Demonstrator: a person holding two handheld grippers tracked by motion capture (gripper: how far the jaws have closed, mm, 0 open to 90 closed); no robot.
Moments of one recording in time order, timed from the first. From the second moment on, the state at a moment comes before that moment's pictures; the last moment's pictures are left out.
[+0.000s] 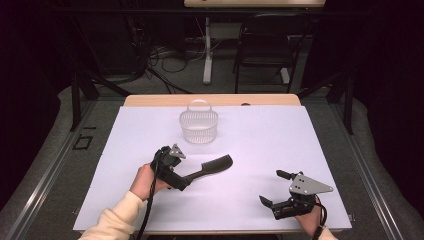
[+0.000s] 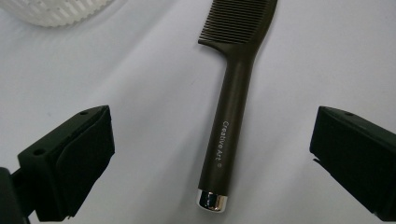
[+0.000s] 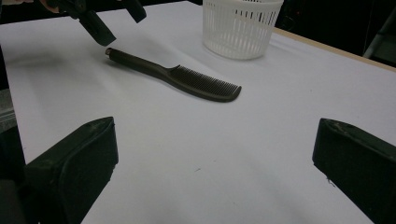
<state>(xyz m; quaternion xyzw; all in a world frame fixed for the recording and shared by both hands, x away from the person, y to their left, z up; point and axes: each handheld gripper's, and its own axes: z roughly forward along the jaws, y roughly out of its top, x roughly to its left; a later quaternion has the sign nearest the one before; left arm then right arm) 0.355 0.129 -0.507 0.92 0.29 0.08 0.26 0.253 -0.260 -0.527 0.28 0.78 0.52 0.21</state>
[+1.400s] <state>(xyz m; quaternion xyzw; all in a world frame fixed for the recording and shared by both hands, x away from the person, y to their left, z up) 0.371 0.080 -0.514 0.95 0.25 0.06 0.20 0.254 -0.261 -0.528 0.28 0.78 0.52 0.21</state>
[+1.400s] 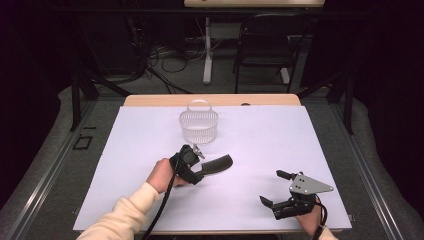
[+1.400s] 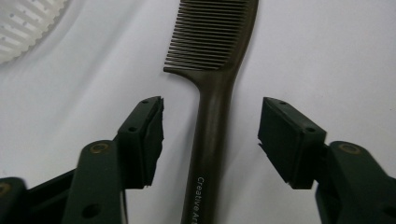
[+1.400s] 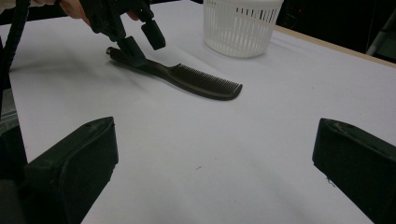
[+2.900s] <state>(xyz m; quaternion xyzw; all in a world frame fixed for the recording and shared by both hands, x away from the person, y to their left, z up) 0.388 0.061 -0.521 0.98 0.19 0.02 0.11 0.255 -0.262 -0.529 0.28 0.78 0.52 0.20</state>
